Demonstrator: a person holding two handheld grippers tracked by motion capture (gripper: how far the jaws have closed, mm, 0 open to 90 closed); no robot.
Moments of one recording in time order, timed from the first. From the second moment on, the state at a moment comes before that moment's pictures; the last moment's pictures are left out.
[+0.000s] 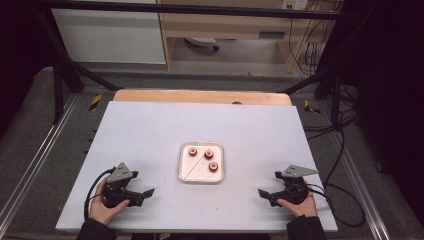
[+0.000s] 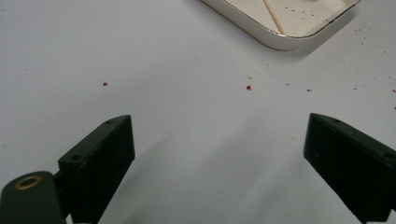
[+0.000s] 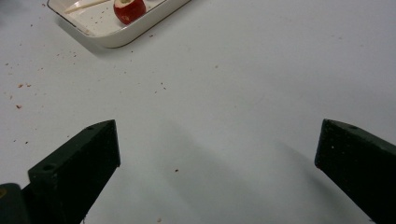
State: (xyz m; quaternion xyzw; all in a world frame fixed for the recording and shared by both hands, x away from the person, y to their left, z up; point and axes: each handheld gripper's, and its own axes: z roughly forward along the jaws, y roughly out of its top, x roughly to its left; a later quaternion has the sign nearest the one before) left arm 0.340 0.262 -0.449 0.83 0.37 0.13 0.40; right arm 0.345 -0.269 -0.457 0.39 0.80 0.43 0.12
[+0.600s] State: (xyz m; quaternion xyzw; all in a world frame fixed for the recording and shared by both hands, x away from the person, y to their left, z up) left arm 0.340 0.251 -0.443 0.83 0.36 0.13 0.40; right arm 0.345 -0.267 -0.458 0.39 0.81 0.43 0.11
